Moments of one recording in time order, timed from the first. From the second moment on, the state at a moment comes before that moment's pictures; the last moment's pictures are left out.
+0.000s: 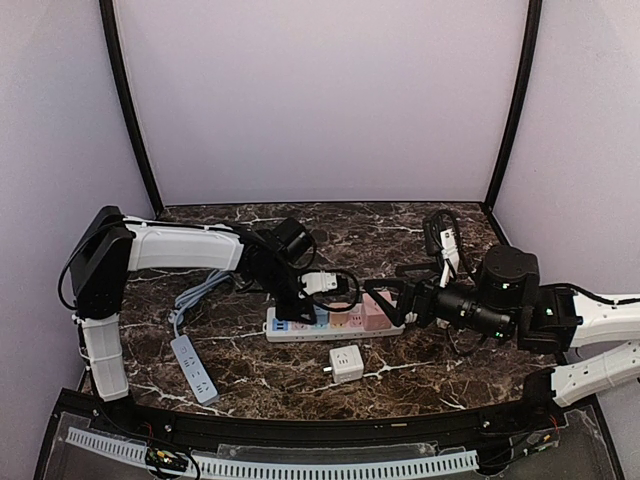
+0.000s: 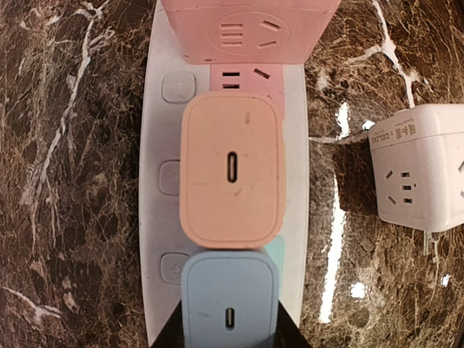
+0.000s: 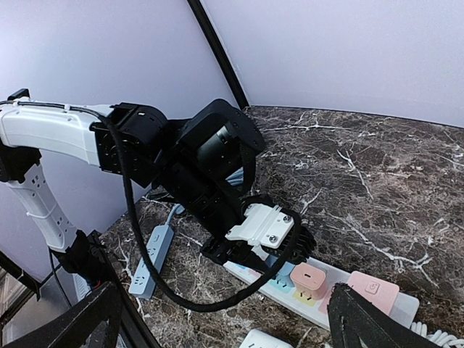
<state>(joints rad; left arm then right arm) -0.85 1.95 1.40 -0.62 0.25 0.59 1.22 0.92 0.65 0.09 0.30 0.47</state>
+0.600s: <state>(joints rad) -0.85 1.78 1.26 -0.57 0.21 0.57 1.22 0.92 0.65 0.09 0.29 0.47</state>
